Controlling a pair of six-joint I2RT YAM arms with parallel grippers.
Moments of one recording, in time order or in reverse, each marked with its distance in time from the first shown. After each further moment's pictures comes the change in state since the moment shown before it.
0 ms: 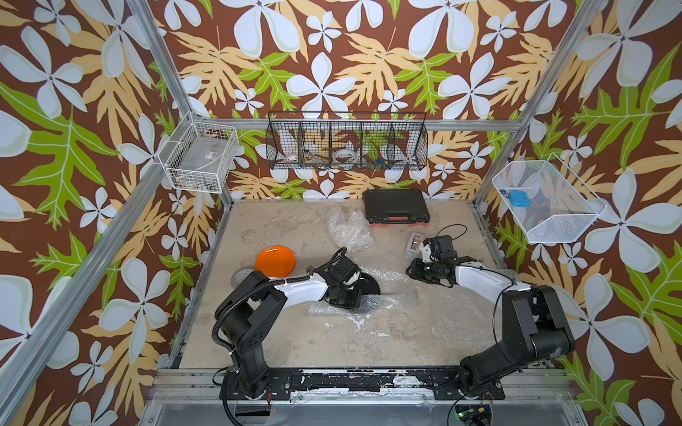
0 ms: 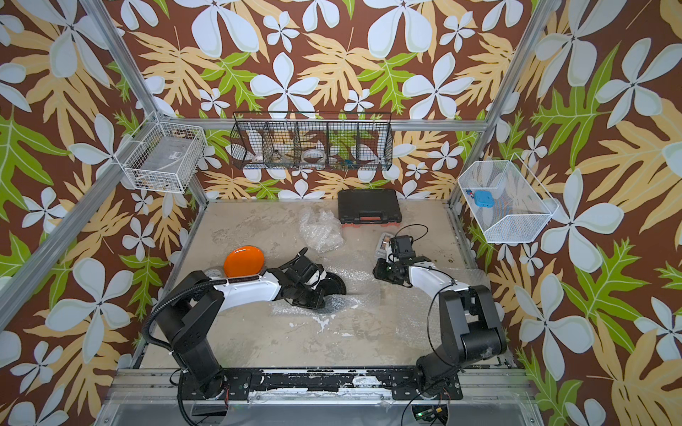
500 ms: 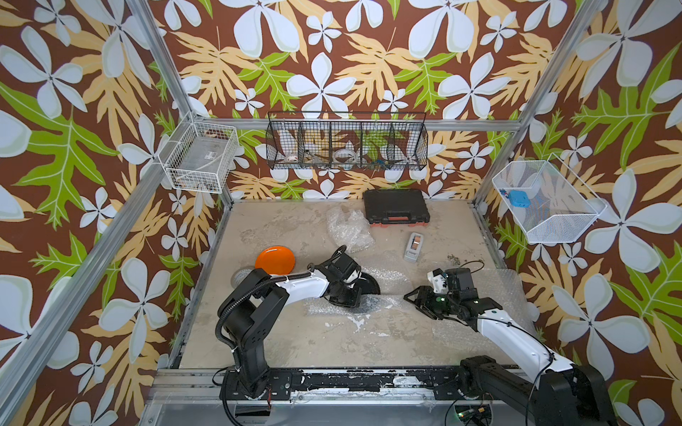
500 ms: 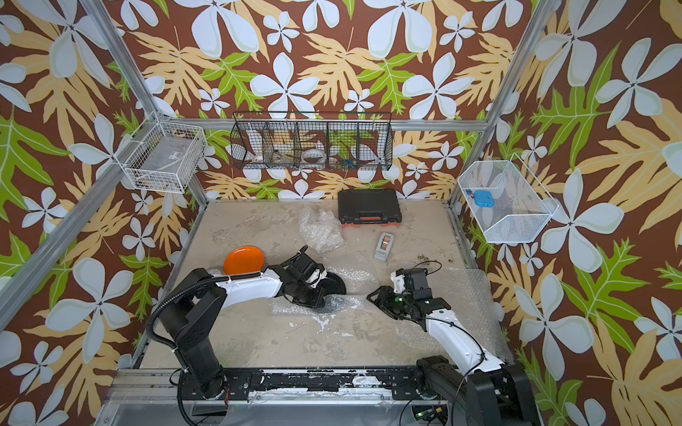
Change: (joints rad) left arm 0.013 0.032 0.041 -0.039 0.035 0.029; right arm -0.005 -0.463 -0.386 0.026 -0.344 0.372
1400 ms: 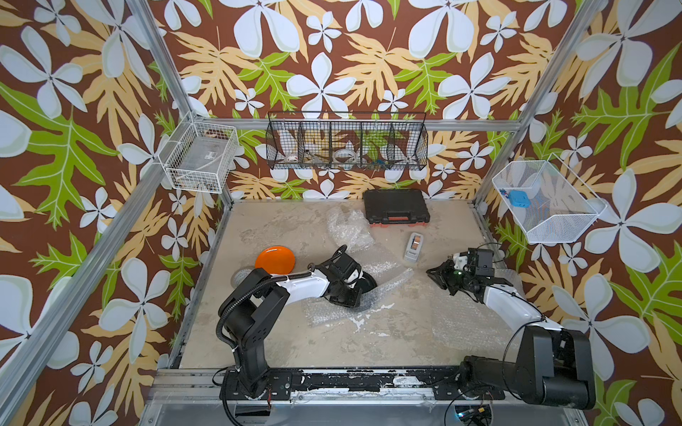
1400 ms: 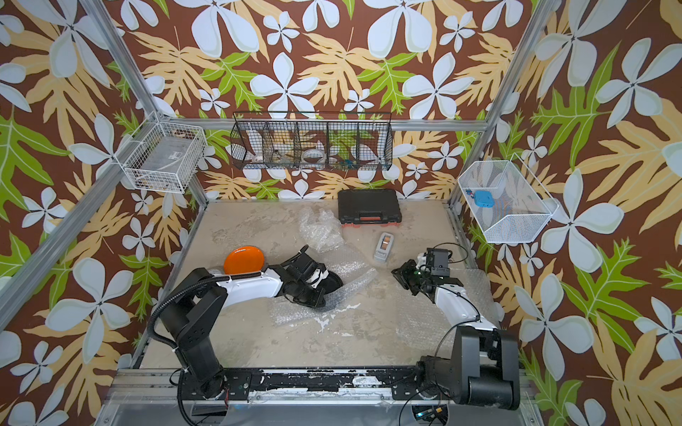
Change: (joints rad) left arm 0.002 0.003 0.002 -0.003 -0.006 0.060; right arm -0.281 0.240 0.232 0.080 0.045 0.042
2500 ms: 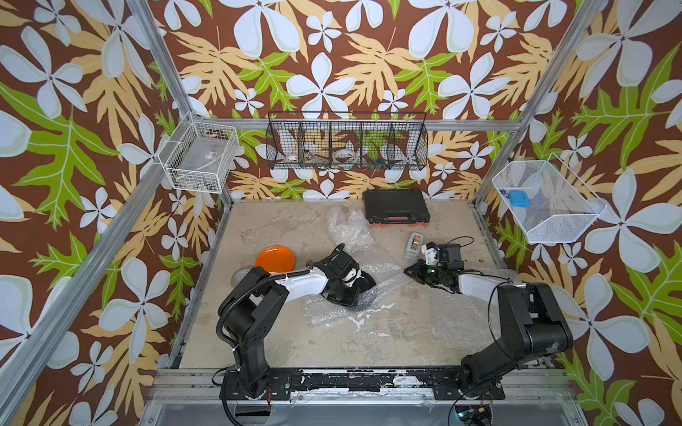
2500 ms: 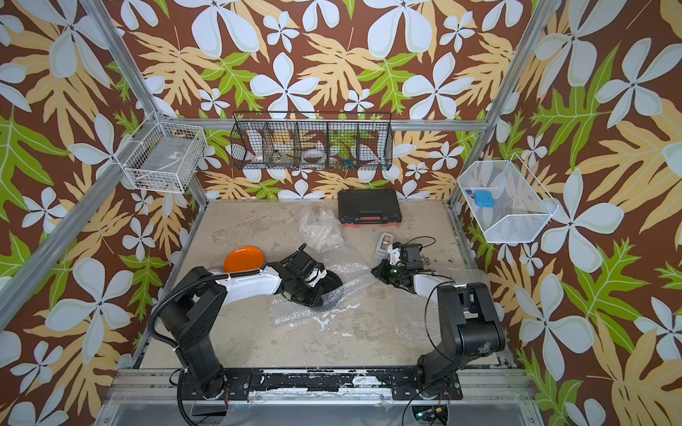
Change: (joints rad) left arm 0.027 0.000 0.018 -0.053 0.006 0.050; right arm 0.200 0.282 -0.003 0.249 0.035 -0.247
